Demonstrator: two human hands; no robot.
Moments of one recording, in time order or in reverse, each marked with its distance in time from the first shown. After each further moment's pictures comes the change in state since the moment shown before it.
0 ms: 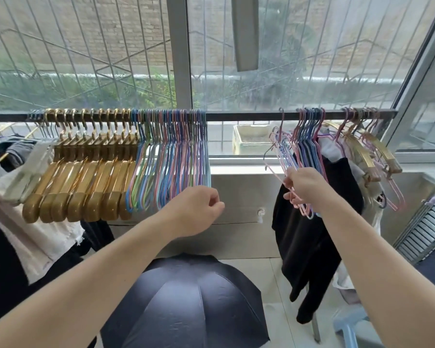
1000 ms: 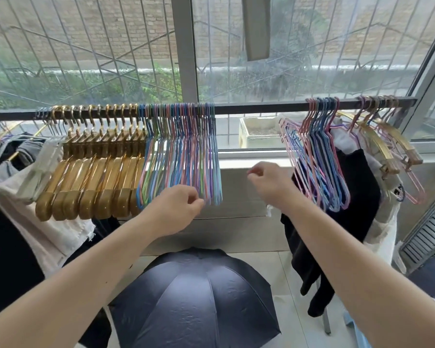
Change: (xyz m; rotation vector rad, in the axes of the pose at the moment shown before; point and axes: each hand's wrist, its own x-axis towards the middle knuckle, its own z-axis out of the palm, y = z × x) left_hand -0.010 -0.052 -0.013 -0.018 0.048 -0.119; right_hand -0.021 -0.023 0.083 -0.296 -0.058 -0.363
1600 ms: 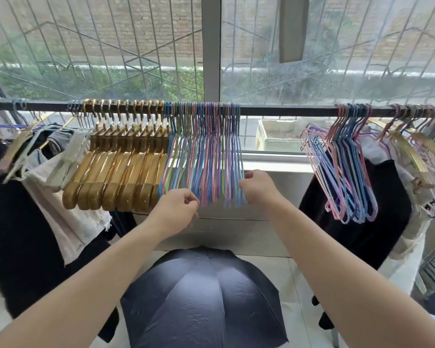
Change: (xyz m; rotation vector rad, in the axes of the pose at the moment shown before) left_hand -0.001 -0.050 -0.001 -0.271 0.142 -0.221; right_hand 0.033 -0.034 0.076 0.191 -0.087 0.149
